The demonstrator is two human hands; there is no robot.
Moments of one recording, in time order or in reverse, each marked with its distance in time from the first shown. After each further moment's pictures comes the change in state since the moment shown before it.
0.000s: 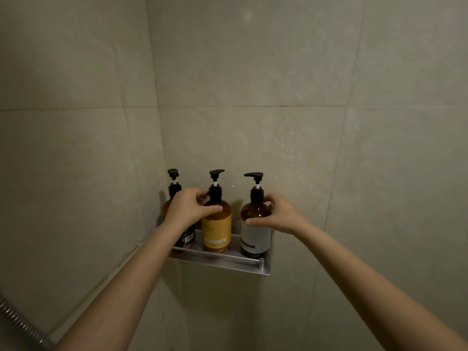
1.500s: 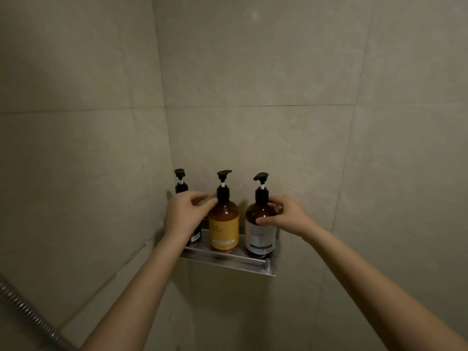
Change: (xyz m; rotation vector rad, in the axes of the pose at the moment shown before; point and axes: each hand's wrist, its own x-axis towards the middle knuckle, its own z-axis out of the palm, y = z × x) left_hand -0.029 -0.001 -0.003 -0.138 0.276 0.012; right_hand -0.003 0.000 -0.002 0.115 -0.045 -0.087
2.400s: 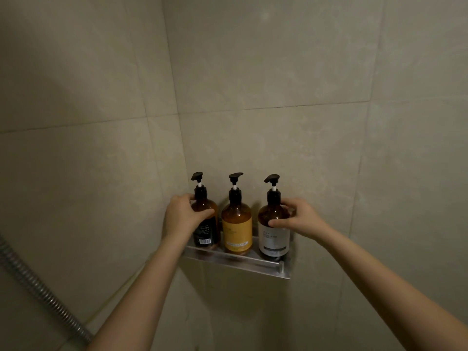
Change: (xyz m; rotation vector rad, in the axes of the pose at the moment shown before) left_hand 0.023 -0.037 -0.014 0.242 -0.011 -0.169; right_hand 0.006 0.014 0.002 0.053 -0.010 -0.041
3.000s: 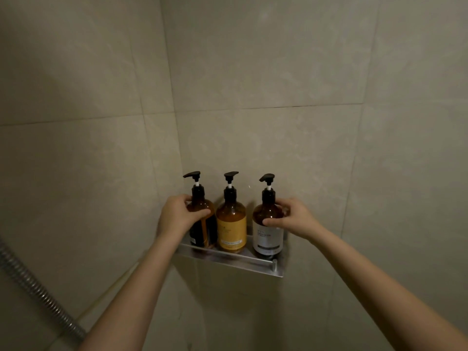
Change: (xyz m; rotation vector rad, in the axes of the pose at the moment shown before) left_hand -0.006 0.000 0.002 -0.072 -0.010 0.015; right_hand -0.001 -0.001 0.001 -0.040 0.025 0.006
